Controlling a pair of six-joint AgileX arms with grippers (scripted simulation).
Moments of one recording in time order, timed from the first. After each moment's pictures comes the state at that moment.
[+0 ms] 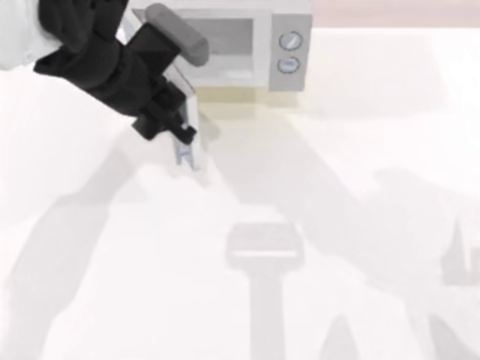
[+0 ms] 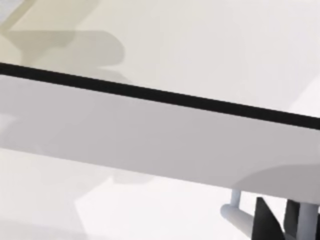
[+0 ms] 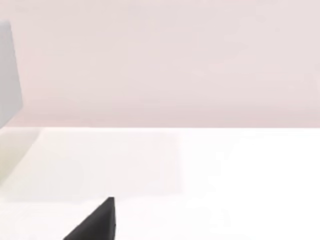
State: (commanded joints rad) left arm -0.37 1.77 1.42 -0.75 0.25 0.46; right arm 0.00 0.00 0.00 0.00 0.00 0.00
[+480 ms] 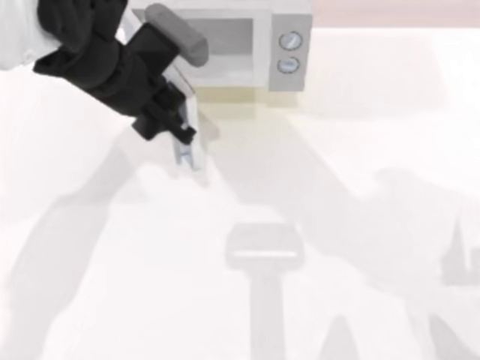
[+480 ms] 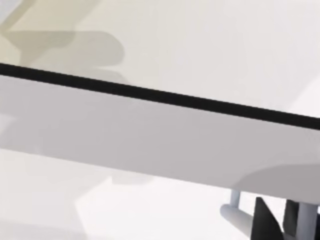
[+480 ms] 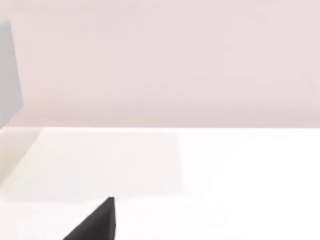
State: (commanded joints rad) left arm -0.37 1.77 1.42 -0.76 0.26 0.46; right arm 0.00 0.00 0.00 0.00 0.00 0.00
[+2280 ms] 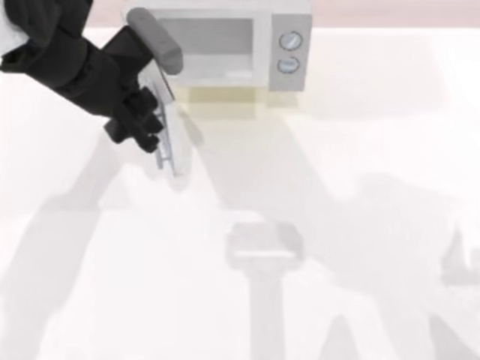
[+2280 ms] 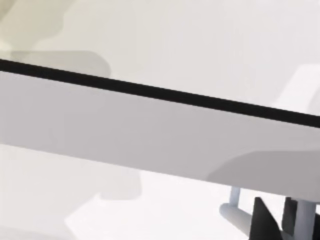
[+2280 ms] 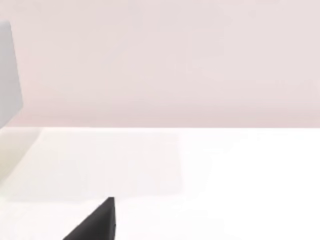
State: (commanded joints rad) left arm -0.29 1.75 1.41 -0.82 0.35 0.66; right arm 0.00 0.00 0.00 0.00 0.00 0.00
